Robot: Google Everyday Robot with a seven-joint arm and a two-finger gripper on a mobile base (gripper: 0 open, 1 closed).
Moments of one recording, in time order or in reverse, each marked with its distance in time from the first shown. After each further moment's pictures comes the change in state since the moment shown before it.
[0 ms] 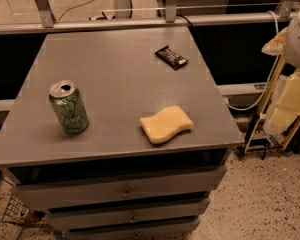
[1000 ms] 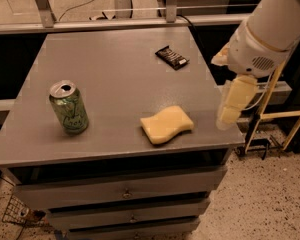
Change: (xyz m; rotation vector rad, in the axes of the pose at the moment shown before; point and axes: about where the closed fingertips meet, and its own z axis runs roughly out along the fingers) arm -0.059 -0.017 0.070 -0.111 -0.108 -0.108
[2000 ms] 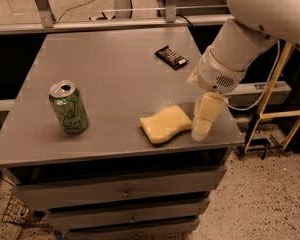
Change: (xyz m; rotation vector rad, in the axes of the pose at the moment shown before) arm -0.028 -0.001 0.076 -0.122 -0.026 -0.037
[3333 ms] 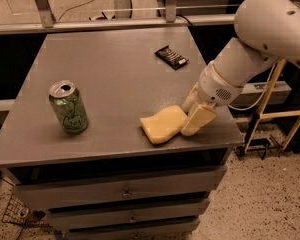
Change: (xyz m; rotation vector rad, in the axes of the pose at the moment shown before) arm 0.008 0.001 0.034 -0.050 -0.130 0.089
